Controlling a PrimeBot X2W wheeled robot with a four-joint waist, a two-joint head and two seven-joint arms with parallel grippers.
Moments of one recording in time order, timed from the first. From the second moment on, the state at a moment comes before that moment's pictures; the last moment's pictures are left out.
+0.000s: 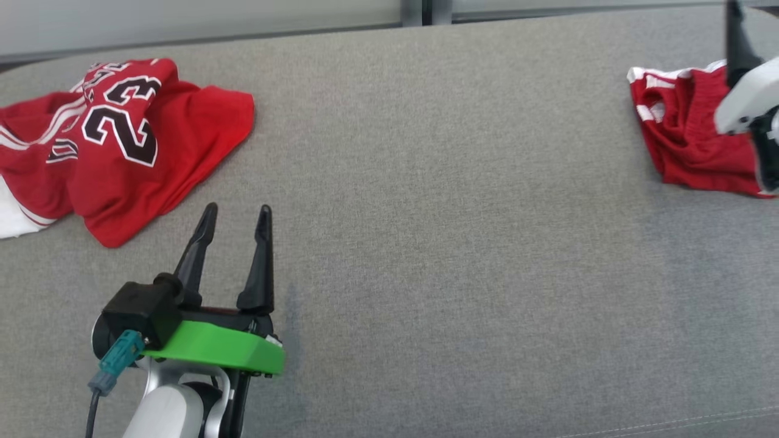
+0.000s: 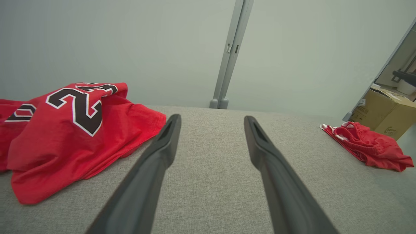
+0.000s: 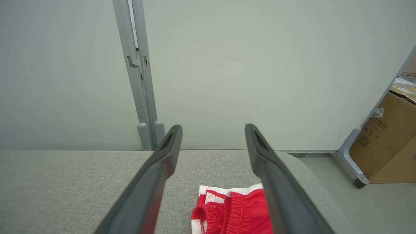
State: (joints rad) left arm -0.09 0.12 -0.32 -0.16 -0.43 0.12 -0.14; right arm -0.89 -0.53 0.61 0.82 0.69 -0.05 -0.24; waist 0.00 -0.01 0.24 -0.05
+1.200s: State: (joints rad) left arm 0.09 0.08 -0.19 0.01 -0.45 0.12 -0.21; right arm -0.30 -0.25 0.52 0.34 0.57 -0.12 -0.25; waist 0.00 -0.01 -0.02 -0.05
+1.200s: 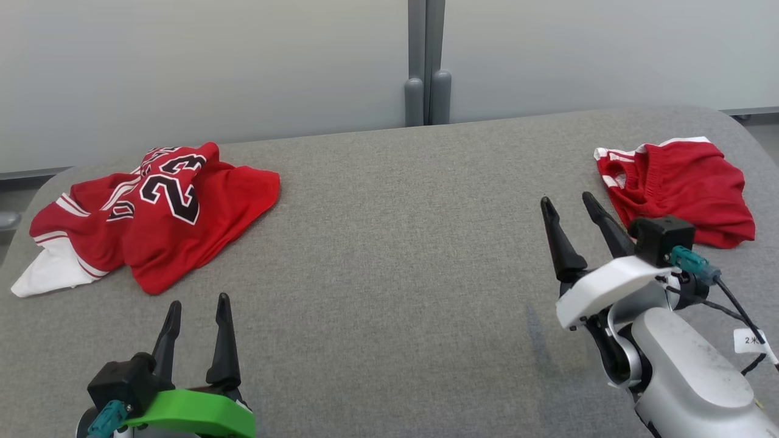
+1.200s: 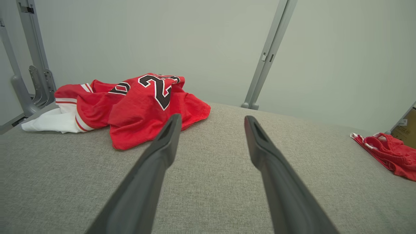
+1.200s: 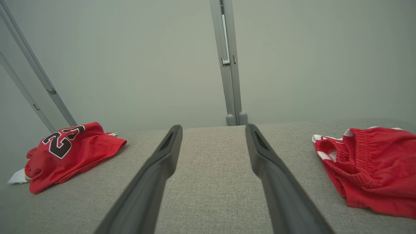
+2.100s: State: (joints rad) left arm 0.14 0.07 -0.18 -0.01 -0.42 0.12 -0.22; right arm -0.06 -0.21 0.39 0.17 0.43 -0.13 -0.25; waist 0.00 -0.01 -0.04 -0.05
